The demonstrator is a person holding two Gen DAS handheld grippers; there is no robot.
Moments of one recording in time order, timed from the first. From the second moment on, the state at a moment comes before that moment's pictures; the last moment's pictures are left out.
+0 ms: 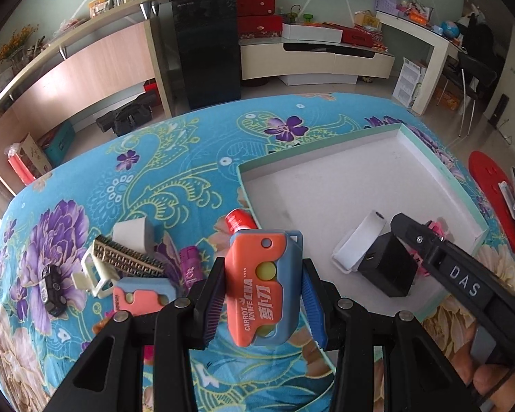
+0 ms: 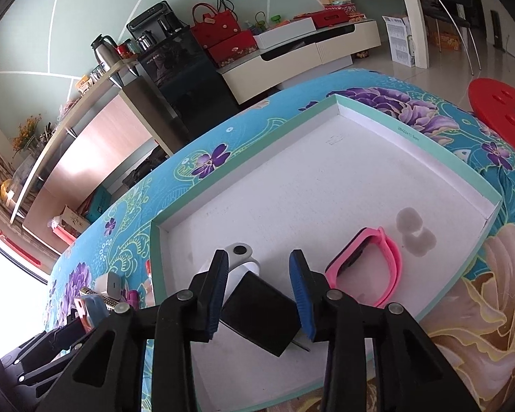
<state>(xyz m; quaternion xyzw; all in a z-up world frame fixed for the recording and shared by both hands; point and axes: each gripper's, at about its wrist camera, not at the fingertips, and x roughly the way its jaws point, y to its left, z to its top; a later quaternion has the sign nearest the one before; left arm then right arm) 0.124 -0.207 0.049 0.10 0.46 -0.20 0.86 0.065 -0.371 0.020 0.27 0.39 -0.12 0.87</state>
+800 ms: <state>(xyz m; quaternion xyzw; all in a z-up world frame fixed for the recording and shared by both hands) 0.155 -0.236 0.029 0.05 0.48 -0.20 0.85 0.058 -0.379 0.020 0.28 0.39 -0.15 0.86</state>
